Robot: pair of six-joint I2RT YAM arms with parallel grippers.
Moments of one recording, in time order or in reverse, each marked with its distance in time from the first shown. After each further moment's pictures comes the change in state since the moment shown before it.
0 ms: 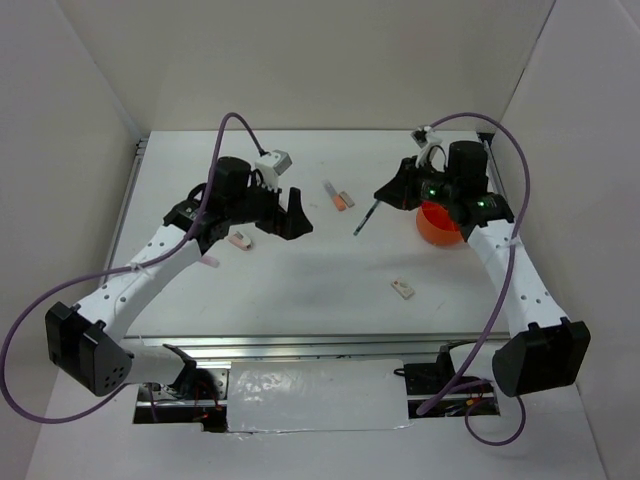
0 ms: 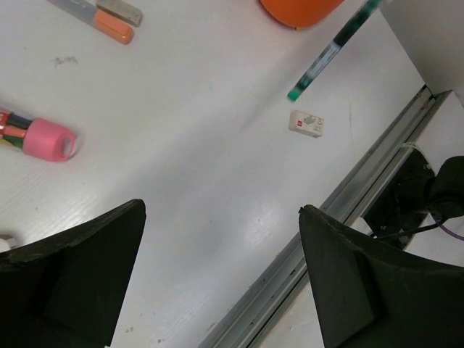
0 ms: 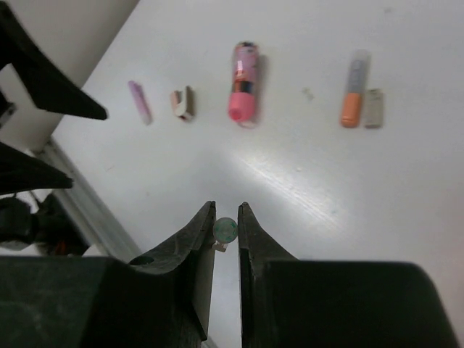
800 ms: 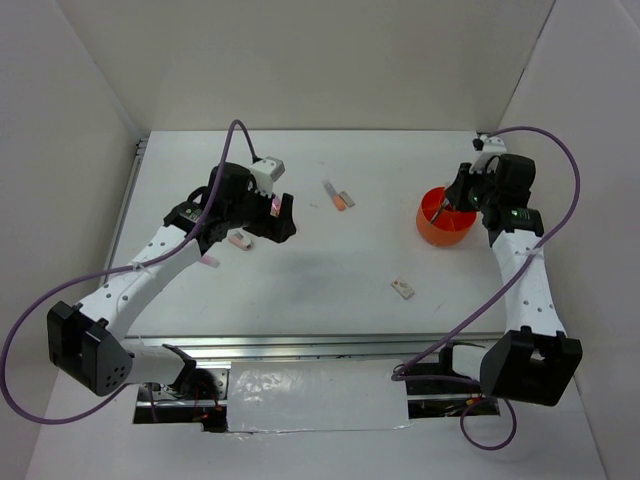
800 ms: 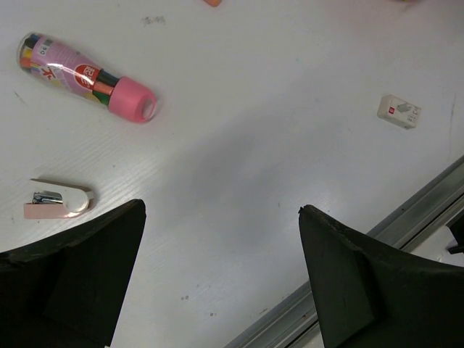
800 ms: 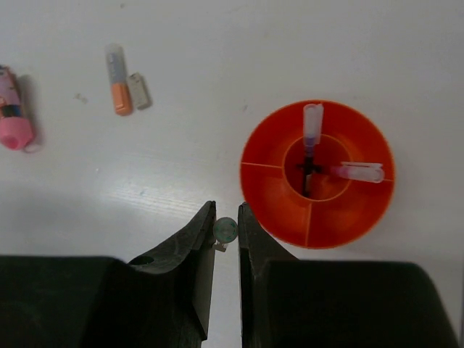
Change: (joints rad) left arm 0.019 -0.009 -0.040 -0.074 -0.198 0.102; right arm -0.326 -0.061 -0.098 -0.032 0.321 -0.229
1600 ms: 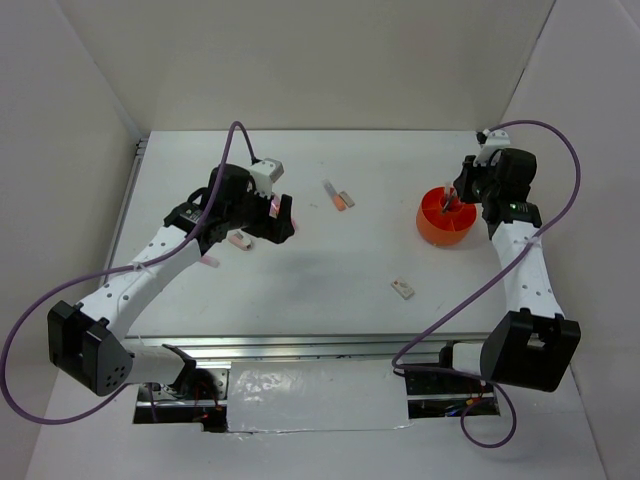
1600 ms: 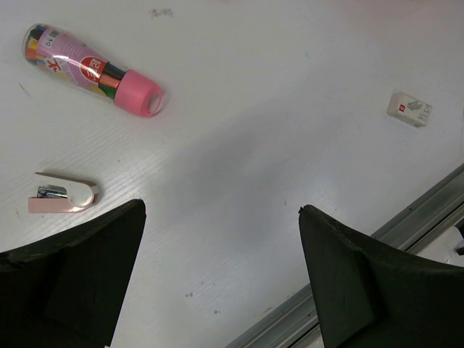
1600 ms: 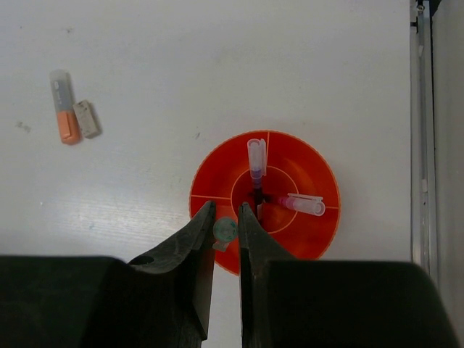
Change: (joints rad) left arm 0.008 0.000 -0.013 0.001 -0.014 0.006; right arm -0.043 0.075 0.009 0.134 0.082 -0.061
